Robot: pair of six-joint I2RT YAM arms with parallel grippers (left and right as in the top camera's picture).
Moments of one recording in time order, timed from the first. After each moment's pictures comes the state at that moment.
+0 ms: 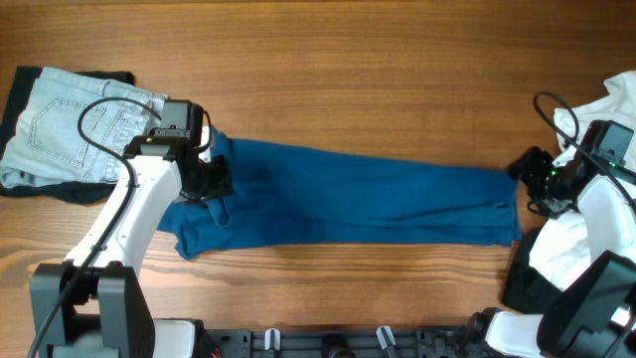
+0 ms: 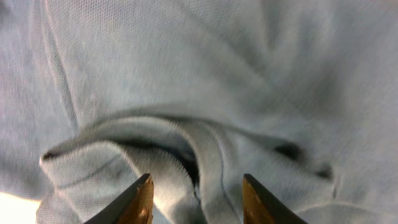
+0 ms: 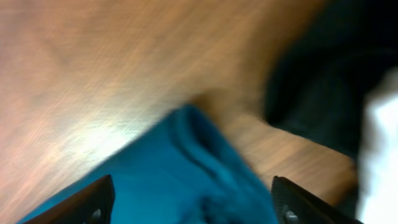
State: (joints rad) left arm -0.07 1.55 1.00 -0.85 0.08 -0.27; right arm -0.49 1.53 0.92 -0.64 -0.22 0.29
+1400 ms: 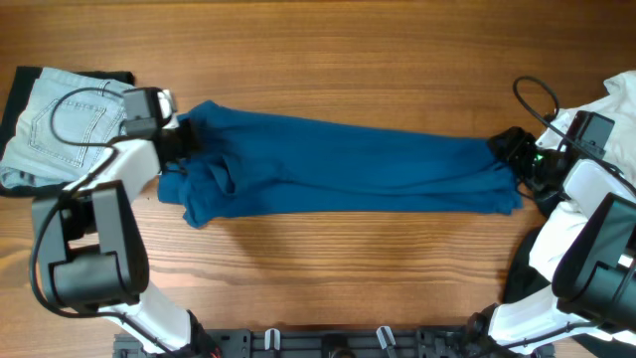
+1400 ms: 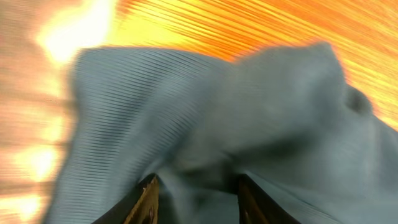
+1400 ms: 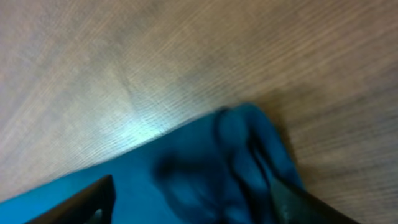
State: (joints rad) left arm 0.16 1.85 1.00 -0.22 0.15 -0.26; right arm -0.47 1.77 0.92 -0.29 -0.43 0.24
